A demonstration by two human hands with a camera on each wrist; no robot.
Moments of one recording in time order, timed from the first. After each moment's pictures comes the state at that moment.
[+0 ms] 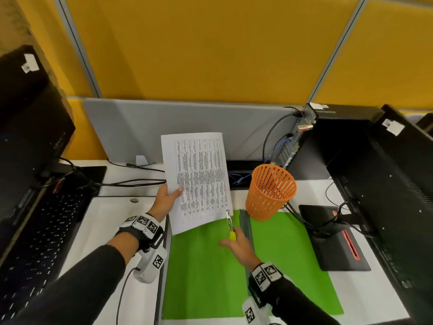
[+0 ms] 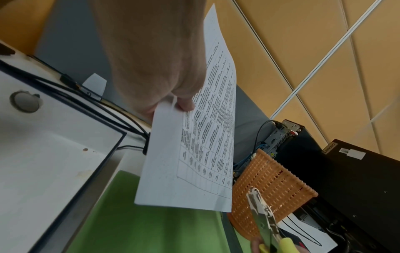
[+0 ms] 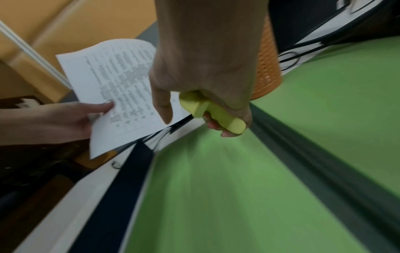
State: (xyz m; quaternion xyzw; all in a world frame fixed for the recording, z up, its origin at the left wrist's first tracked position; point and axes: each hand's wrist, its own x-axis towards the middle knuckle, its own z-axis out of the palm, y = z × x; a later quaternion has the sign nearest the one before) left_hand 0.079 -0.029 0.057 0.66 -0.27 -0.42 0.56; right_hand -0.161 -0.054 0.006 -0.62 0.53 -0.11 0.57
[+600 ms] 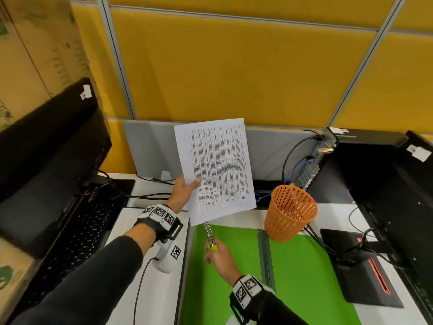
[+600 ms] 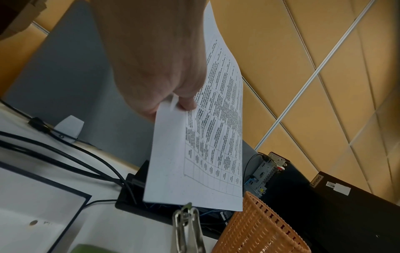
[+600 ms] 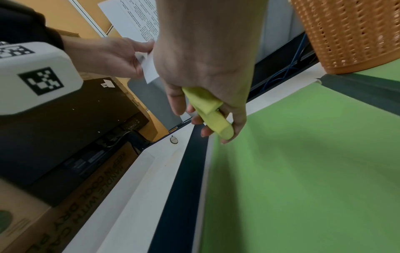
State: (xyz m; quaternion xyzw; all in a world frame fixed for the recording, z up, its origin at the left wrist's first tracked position) left_hand 0.098 -0.034 0.130 0.64 -0.29 -0.38 0.61; right_hand -0.072 -0.013 0.019 -0.61 0.43 -0.15 0.65
